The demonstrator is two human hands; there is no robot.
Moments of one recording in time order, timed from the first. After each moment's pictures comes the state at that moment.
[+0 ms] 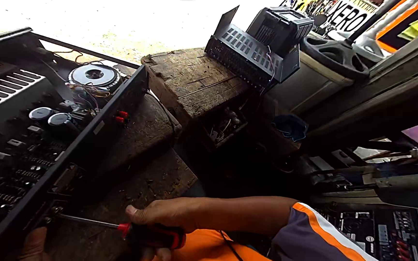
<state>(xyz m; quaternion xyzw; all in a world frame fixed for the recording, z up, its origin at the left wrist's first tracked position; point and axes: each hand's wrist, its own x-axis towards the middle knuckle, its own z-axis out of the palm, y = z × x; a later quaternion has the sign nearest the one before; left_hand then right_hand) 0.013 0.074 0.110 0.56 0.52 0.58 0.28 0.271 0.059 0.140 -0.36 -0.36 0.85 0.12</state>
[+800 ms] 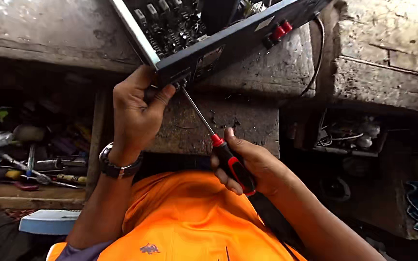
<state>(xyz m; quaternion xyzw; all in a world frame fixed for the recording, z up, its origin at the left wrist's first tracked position) 0.012 0.072 0.115 0.58 0.47 0.60 0.28 0.277 0.066 0.134 -0.32 -0.29 0.90 0.10</state>
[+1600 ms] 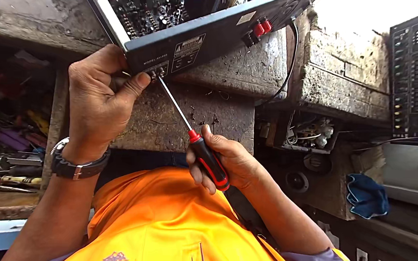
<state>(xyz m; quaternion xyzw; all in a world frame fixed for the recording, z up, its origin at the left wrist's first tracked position) 0.010 0.073 0.119 0.58 0.47 0.59 0.31 0.282 0.070 0.129 -0.25 -0.30 0.91 0.10</state>
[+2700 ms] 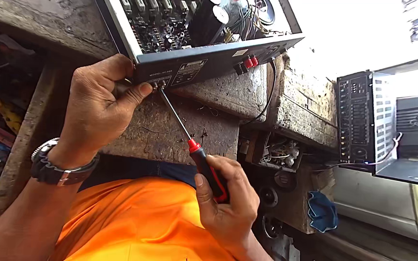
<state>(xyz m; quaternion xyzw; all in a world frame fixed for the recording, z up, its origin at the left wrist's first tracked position) 0.013 0.071 0.116 0.57 0.48 0.60 0.29 0.279 0.009 0.145 -0.41 -0.80 0.20 0.39</state>
